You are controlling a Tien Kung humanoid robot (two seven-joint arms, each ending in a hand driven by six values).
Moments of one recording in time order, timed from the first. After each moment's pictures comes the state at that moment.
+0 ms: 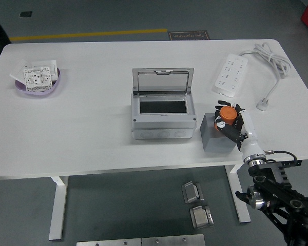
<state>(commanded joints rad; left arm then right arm) -0.15 0.24 -0.18 -0.30 0.30 0.16 0.13 0.22 -0.32 0.82 1.18 -0.77 -0.46 0.47</state>
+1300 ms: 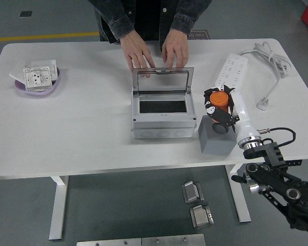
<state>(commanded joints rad) -0.14 0.24 -0.17 -0.30 0.29 0.16 0.12 0.39 -0.38 0.71 1.29 -1.05 -0.61 0.29</state>
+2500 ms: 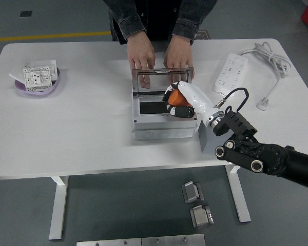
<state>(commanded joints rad) -0.14 0.25 -0.11 -0.29 0.26 0.17 0.12 0.85 -0.29 0.17 0.99 -1.18 -0.54 0.13</state>
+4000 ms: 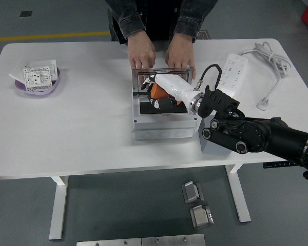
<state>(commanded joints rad) -0.17 0.25 -0.08 -0.29 0.26 0.16 0.13 1.03 -0.19 0.06 0.85 -1.25 -0.35 0.12</state>
